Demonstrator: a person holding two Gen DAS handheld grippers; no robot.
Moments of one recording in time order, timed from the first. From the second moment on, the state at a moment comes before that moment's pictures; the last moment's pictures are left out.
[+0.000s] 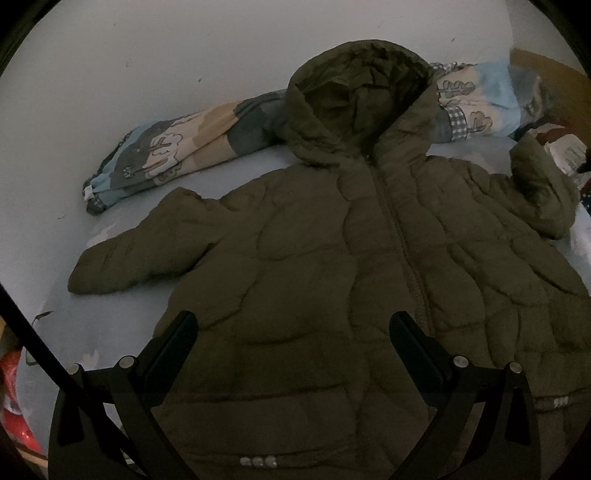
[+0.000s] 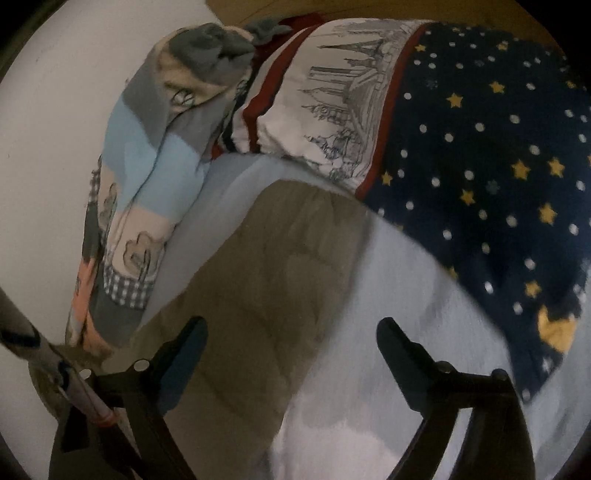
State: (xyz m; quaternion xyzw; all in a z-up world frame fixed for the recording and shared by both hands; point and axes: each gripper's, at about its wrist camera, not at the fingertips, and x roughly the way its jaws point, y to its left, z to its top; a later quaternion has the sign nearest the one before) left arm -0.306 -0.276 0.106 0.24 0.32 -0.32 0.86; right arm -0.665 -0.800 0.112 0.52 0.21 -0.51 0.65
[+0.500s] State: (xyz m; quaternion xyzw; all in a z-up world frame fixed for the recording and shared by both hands) left arm -0.307 -0.282 0.093 0.24 0.34 -0.32 0.85; right arm -0.682 -0.859 0.045 0.53 0.18 -0.53 0.64
